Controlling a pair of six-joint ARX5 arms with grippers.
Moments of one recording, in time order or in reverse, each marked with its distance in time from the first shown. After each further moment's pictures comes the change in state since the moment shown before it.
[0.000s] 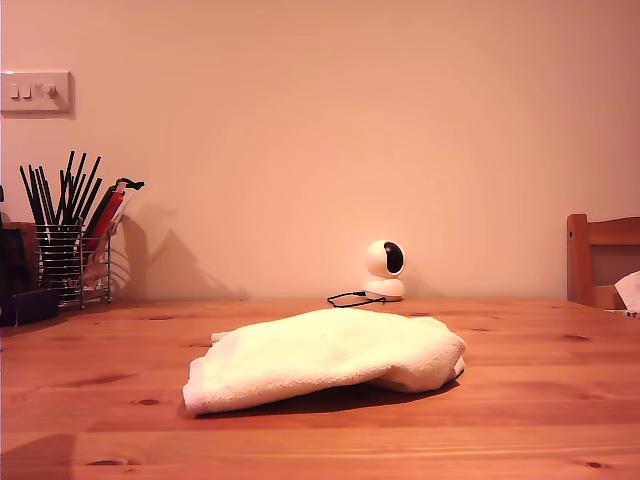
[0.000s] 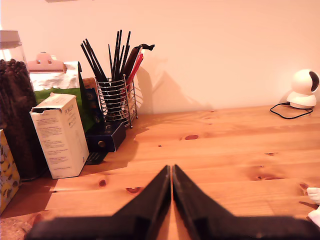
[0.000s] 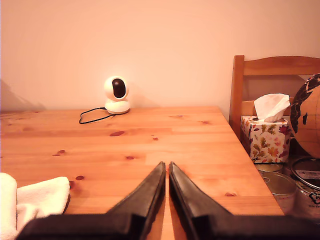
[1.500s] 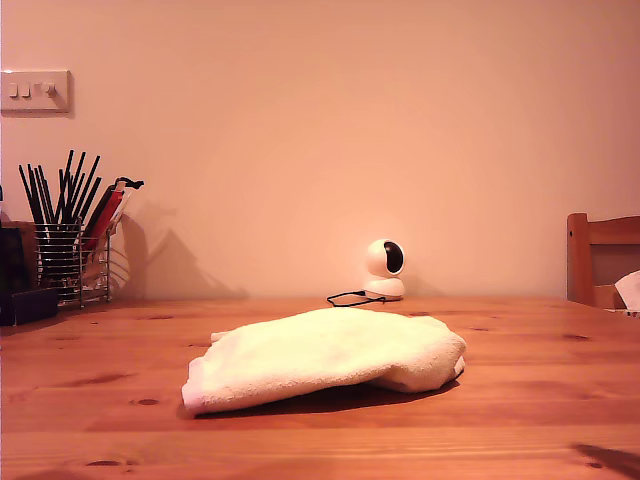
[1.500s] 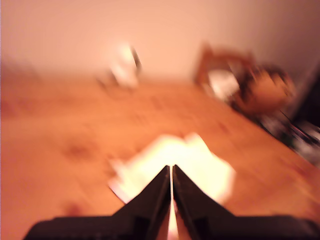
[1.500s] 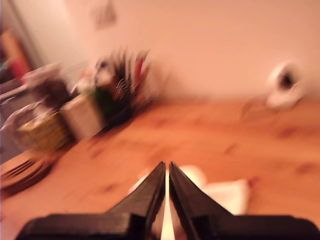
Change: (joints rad) left arm 0.016 0.427 0.344 -0.189 0.726 -0.225; right arm -0.058 0.440 0.434 -0.138 -0.759 0.186
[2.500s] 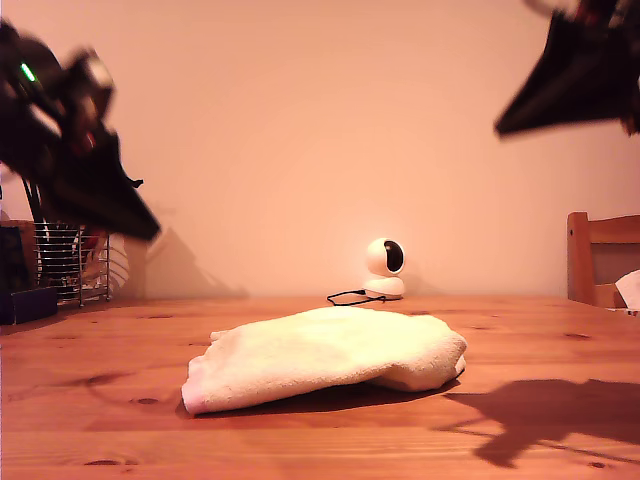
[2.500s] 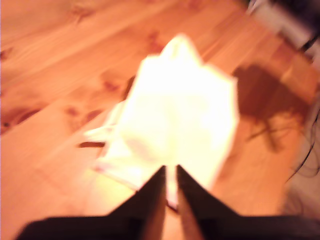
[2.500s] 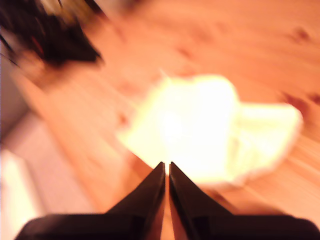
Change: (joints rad) left arm -0.137 1.289 0.813 -0.409 0.011 0.718; right arm 0.196 0.818 0.504 -0.417 0.058 -0.402
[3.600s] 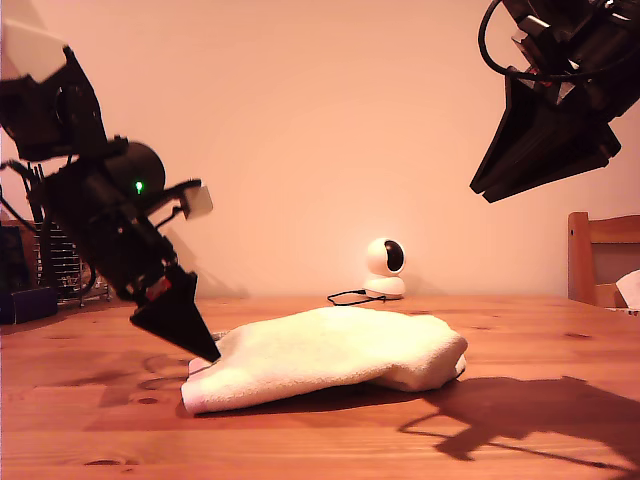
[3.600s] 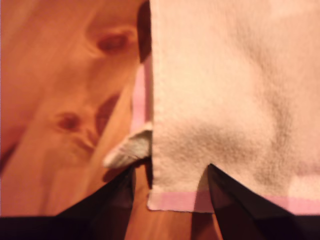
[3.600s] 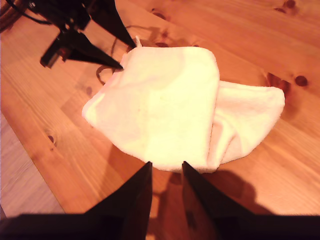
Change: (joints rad) left arm -0.166 0.275 0.061 0.191 -0.199 0.281; right arm 0.092 0.059 0.000 0.028 0.143 -0.044
